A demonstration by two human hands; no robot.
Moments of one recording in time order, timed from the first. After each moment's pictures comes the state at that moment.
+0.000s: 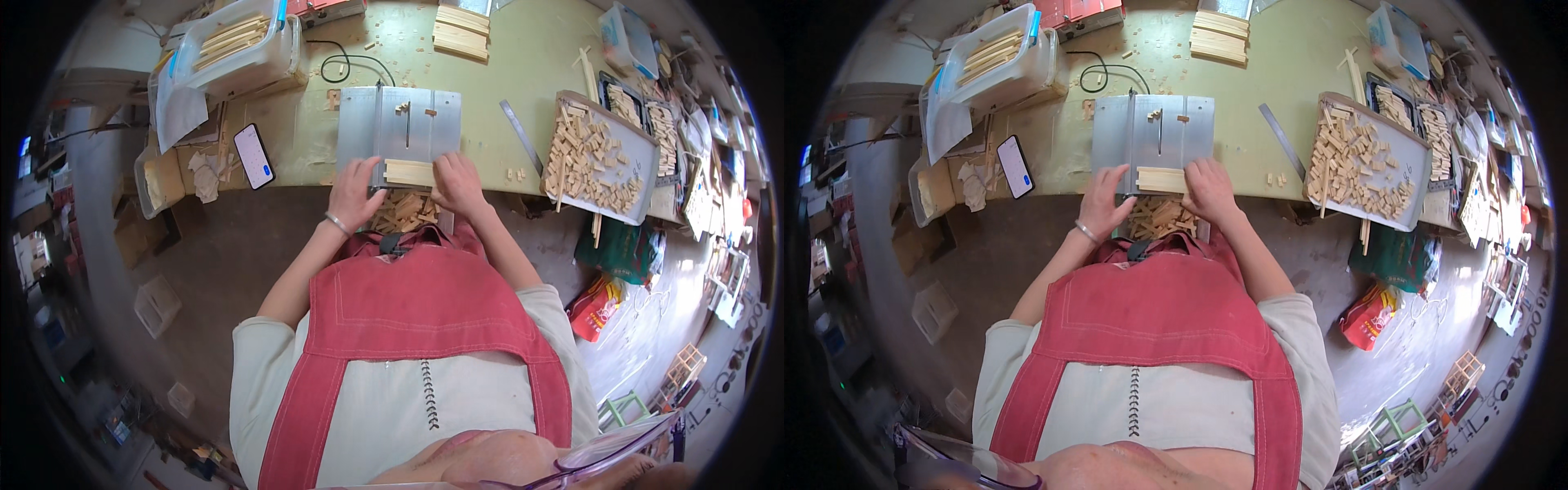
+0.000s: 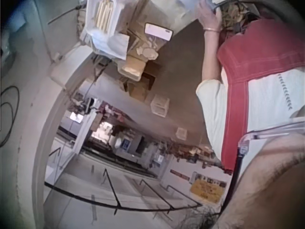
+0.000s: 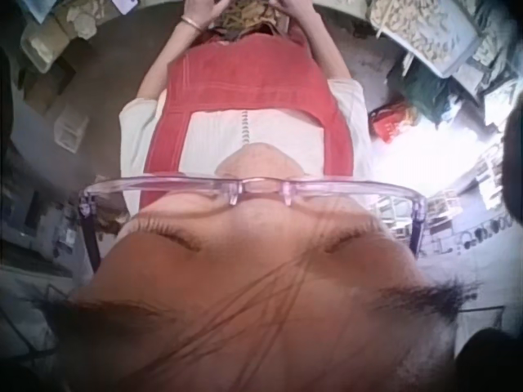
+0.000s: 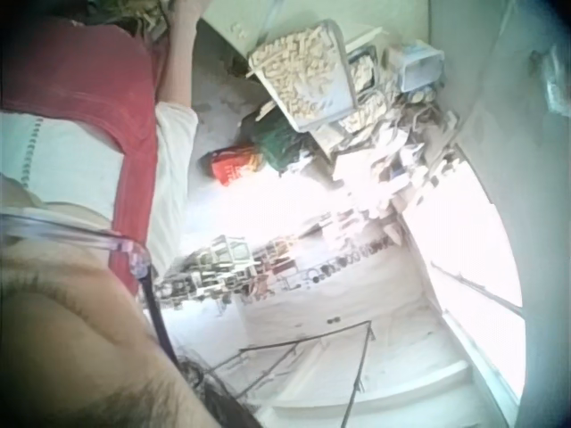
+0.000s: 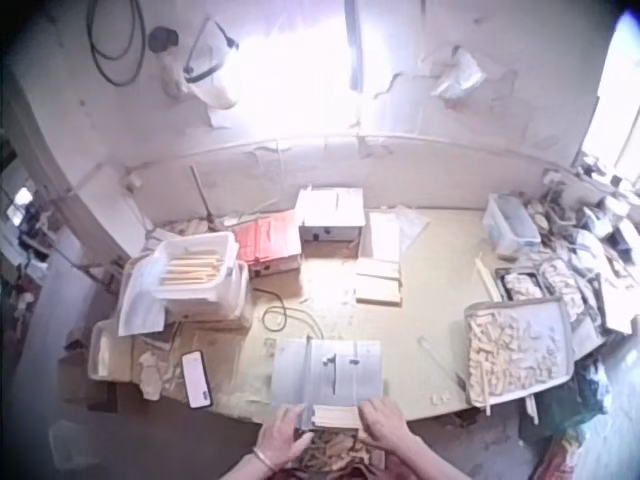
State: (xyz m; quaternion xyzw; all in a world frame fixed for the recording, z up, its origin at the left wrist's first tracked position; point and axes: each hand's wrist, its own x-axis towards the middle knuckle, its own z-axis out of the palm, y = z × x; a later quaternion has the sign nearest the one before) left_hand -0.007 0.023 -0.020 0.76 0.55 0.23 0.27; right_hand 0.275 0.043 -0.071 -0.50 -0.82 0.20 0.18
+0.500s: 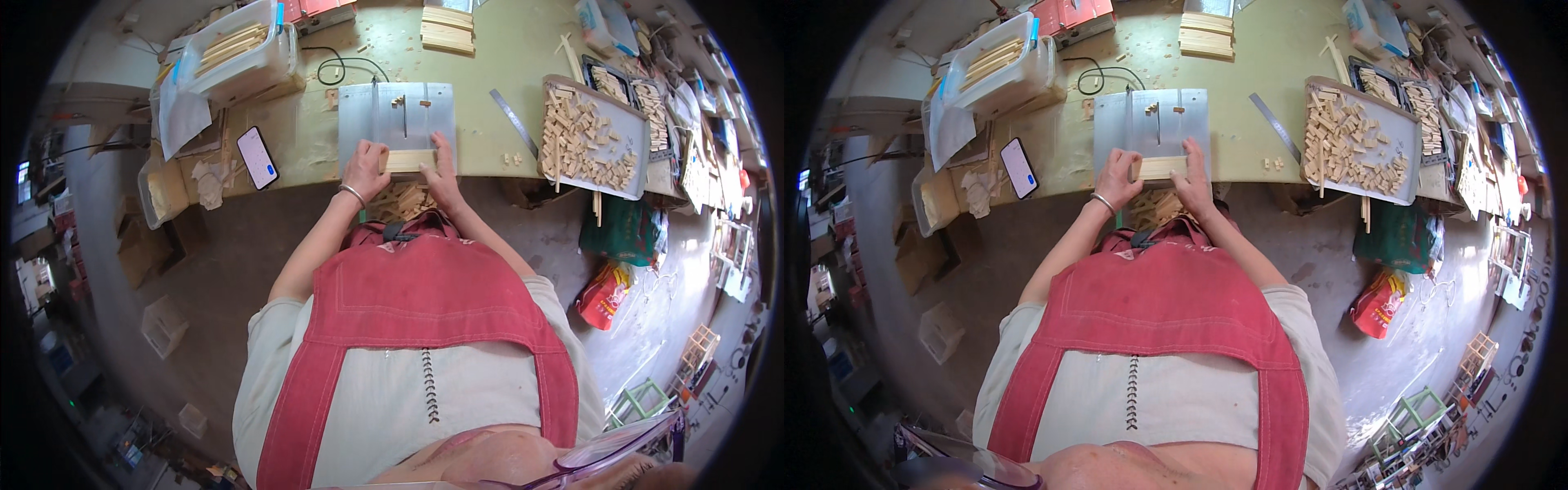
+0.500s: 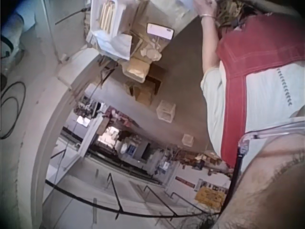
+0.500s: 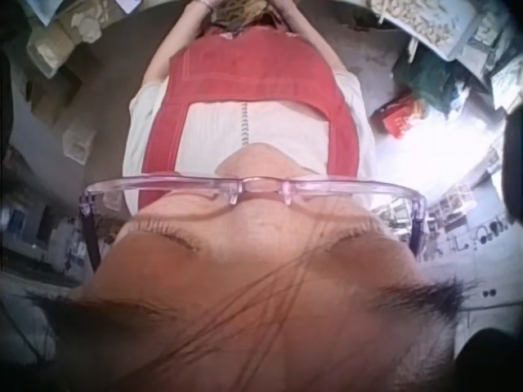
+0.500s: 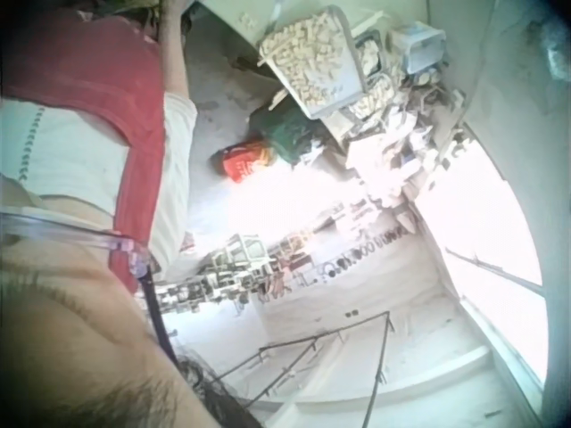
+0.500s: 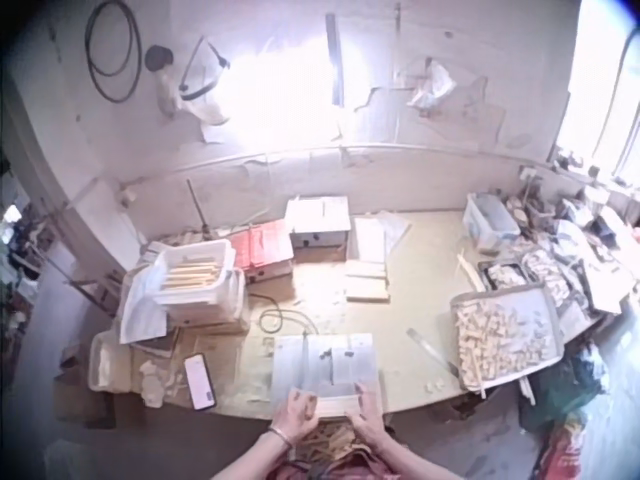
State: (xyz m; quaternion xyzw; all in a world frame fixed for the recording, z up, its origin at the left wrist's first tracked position) left_hand -0.001 0.043 -0.077 0.75 0.57 0.17 0.29; right_hand 0.222 0.006 -0.103 -0.56 -0.55 0.43 0.44
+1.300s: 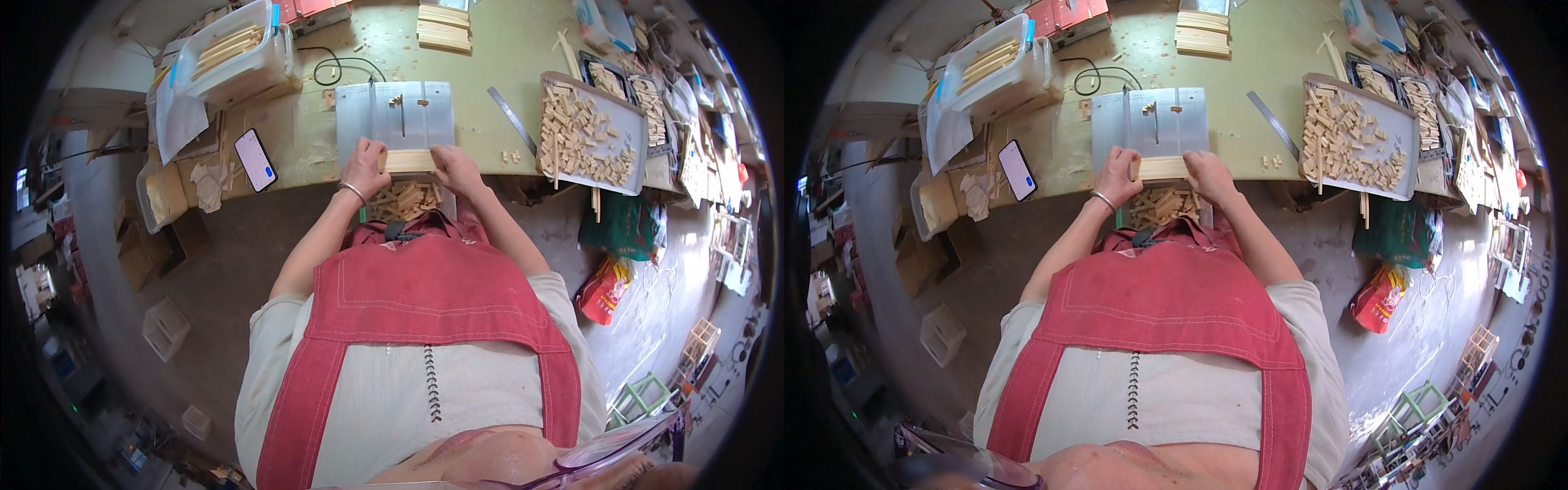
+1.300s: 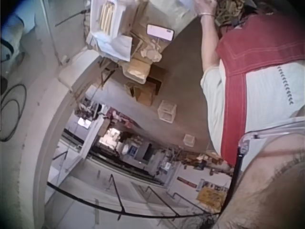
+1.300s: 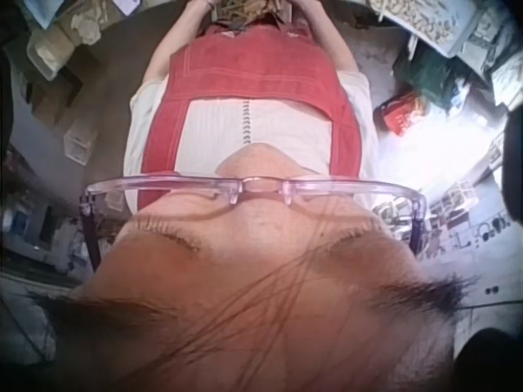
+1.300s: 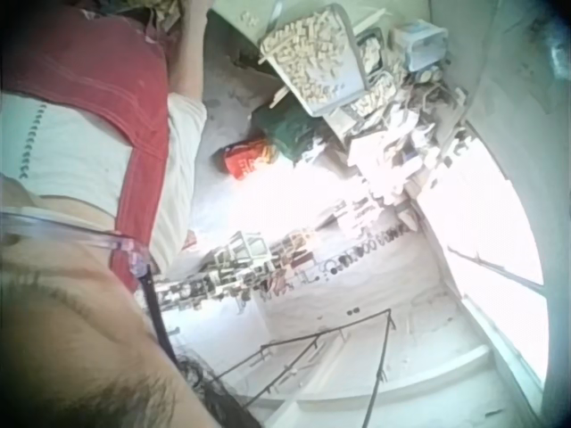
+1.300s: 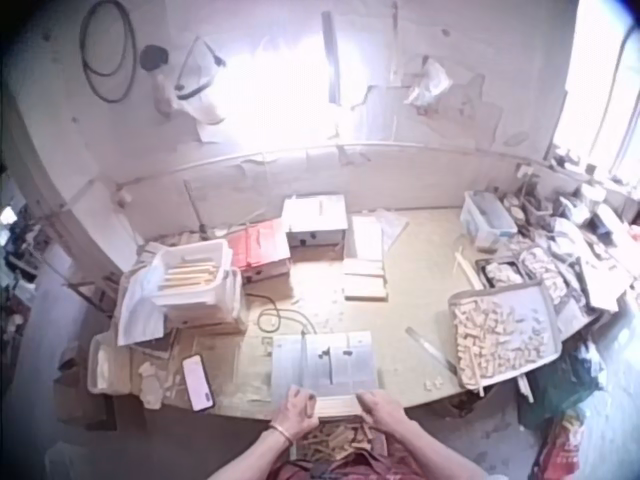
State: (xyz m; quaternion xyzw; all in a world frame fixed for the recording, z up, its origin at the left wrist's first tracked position) left_hand 0.000 0.050 -0.073 0.74 0.58 0.15 0.30; right_hand 0.275 0.027 -0.087 -0.57 -0.74 0.30 0.16
